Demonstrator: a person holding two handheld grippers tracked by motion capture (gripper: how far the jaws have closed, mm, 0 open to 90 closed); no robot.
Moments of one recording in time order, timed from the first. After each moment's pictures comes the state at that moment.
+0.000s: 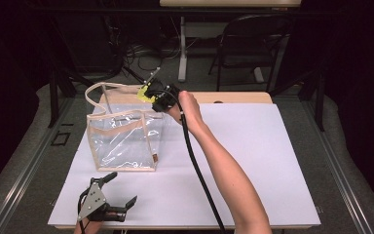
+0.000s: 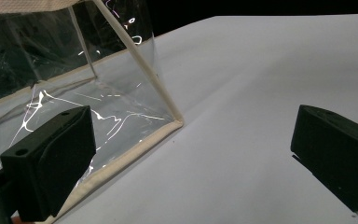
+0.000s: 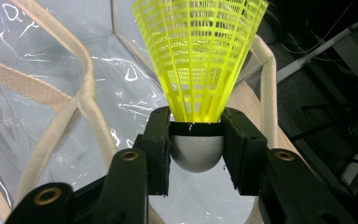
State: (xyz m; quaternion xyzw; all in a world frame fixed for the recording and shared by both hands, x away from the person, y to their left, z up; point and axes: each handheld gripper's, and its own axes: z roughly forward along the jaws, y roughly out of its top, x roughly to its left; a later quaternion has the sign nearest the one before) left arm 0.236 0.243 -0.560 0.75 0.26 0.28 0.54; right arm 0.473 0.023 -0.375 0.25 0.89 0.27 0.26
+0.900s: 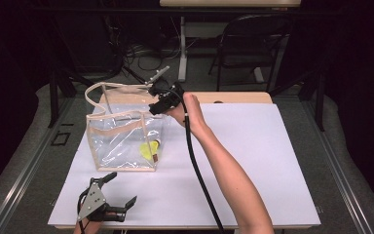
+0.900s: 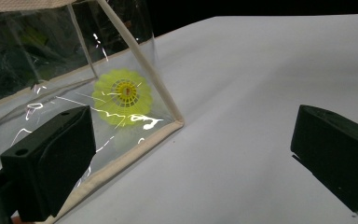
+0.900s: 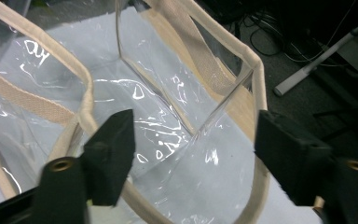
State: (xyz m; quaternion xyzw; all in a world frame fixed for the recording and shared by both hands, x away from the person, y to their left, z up) left arm 0.236 0.243 -0.560 0.75 0.25 0.28 0.54; right arm 0.465 0.008 -0.368 0.28 0.87 0.34 0.24
